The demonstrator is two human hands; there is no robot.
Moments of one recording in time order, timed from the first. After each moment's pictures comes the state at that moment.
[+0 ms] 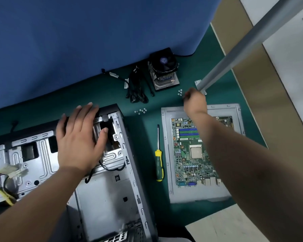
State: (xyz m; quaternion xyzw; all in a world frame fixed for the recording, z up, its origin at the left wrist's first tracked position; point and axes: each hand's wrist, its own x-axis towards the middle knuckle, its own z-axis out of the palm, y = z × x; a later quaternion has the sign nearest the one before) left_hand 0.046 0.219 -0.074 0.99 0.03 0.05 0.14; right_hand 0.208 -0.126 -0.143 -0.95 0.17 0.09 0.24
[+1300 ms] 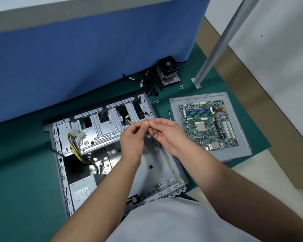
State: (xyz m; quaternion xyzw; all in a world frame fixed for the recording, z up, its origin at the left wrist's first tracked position) left_hand -0.063 0.177 -0.019 0.59 0.25 -0.06 0.77; right_hand -0.039 0.051 -0.002 -0.51 0.27 0.21 0.79
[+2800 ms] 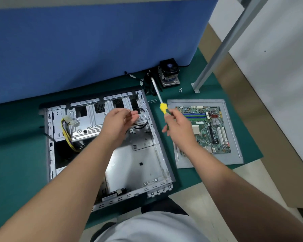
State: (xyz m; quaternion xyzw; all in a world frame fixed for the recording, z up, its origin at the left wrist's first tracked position) left_hand -0.034 0.203 -0.002 0.47 0.29 -0.09 0.83; right_hand -0.045 -0.008 0.000 -0.82 0.09 0.09 0.55
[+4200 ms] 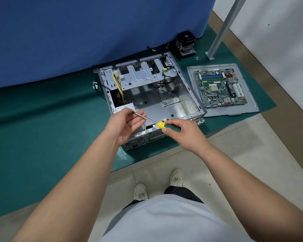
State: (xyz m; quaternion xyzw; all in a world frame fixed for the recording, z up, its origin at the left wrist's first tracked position) left_hand -0.251 0.334 -0.005 0.42 0.30 -0.18 0.84; right_hand -0.298 0.098 0.010 -0.88 -0.01 0.13 0.46
